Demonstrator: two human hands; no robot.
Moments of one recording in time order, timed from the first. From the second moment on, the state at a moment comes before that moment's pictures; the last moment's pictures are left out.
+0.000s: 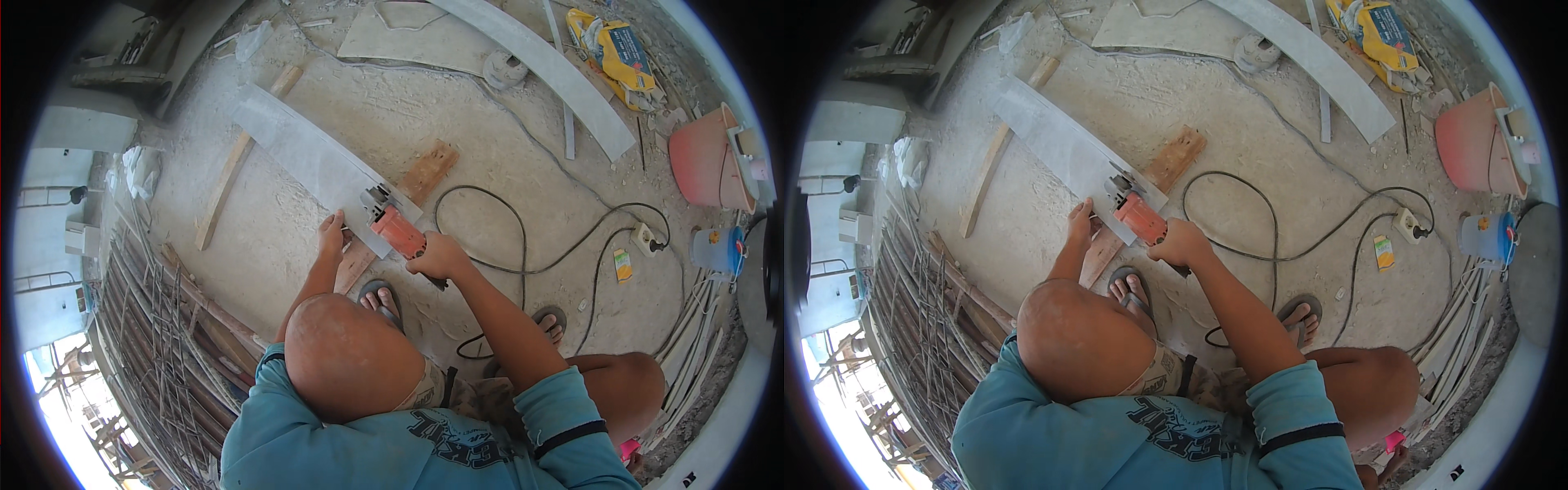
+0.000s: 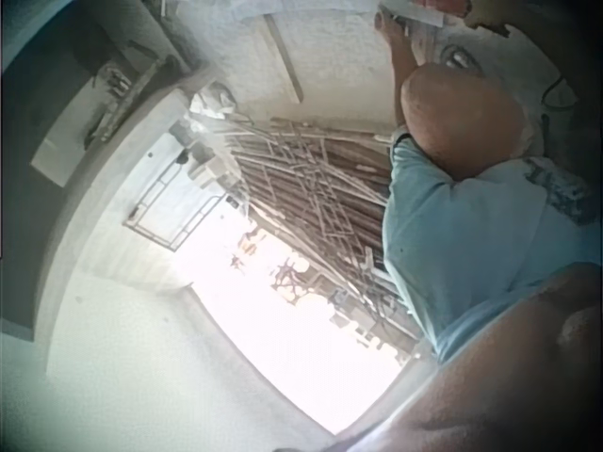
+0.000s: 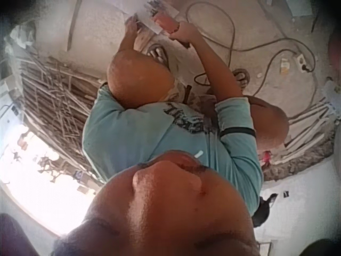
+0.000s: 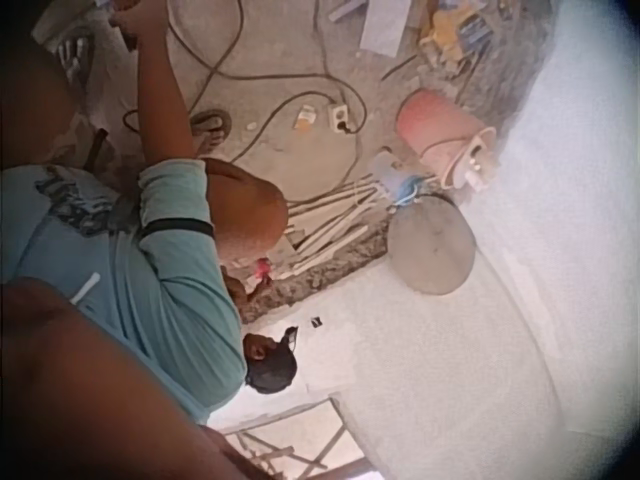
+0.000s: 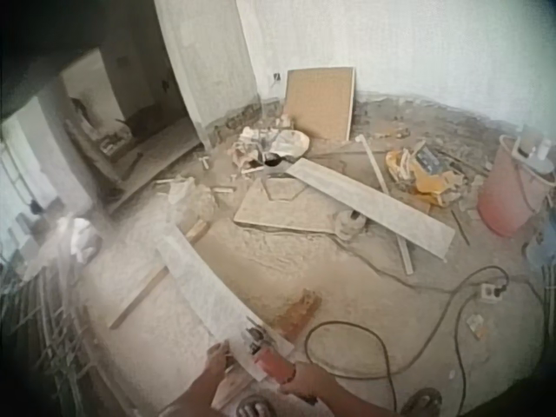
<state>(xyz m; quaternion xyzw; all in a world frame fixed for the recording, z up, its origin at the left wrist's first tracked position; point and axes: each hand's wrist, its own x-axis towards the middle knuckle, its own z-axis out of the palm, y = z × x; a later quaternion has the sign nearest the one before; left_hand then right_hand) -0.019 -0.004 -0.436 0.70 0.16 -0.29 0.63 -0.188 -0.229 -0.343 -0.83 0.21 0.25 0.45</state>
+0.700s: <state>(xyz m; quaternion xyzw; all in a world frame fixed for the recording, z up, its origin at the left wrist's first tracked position) -0.017 -0.003 -0.440 0.69 0.15 -0.29 0.64 -0.205 -0.237 -0.354 -0.83 0.20 0.27 0.44</state>
